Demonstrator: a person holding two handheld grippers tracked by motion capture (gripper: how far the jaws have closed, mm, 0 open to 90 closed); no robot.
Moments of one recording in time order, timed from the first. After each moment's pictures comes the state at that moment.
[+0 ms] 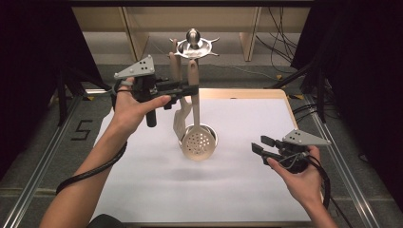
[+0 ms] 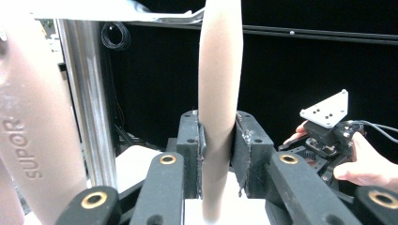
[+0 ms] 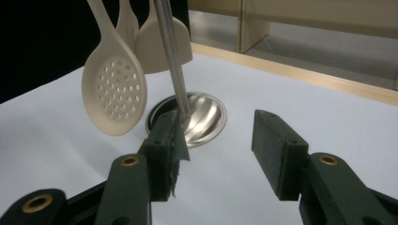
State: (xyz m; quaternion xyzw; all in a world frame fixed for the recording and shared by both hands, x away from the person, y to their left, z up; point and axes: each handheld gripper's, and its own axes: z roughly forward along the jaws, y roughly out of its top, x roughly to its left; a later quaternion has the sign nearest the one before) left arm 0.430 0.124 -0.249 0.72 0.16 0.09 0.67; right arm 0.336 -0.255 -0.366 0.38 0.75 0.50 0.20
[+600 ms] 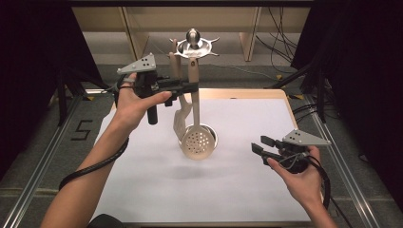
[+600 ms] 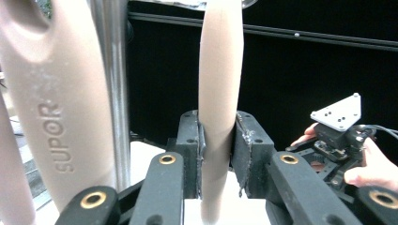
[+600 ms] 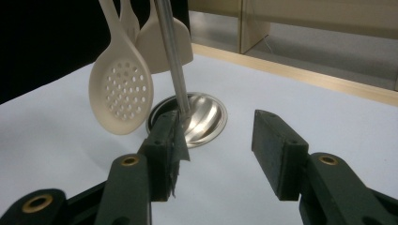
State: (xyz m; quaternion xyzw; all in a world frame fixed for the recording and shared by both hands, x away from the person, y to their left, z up) left arm 0.445 0.123 -0.254 0.72 0.18 0.08 0.67; right arm 0.335 -0.254 -0.366 0.39 0.75 0.51 0.20
